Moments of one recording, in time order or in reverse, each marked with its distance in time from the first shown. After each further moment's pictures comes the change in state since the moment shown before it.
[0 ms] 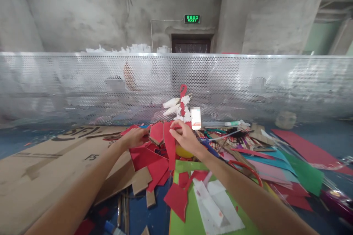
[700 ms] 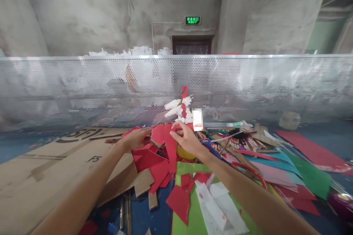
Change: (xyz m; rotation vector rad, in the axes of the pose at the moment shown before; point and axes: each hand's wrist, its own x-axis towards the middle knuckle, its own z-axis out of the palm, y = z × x) left_hand -0.004 -0.005 -0.004 -0.135 0.041 0.096; right_hand 0.002 0.003 -0.001 -0.075 0.001 -0.052
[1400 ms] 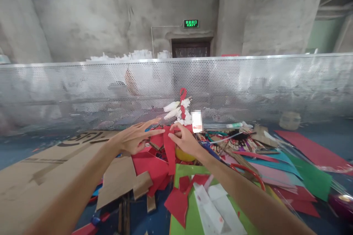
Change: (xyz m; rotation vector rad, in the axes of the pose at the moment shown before) left_hand -0.017 0.063 -0.086 0.131 0.066 0.302; right_hand -0.001 -0.003 -0.003 0.096 0.004 -0.008
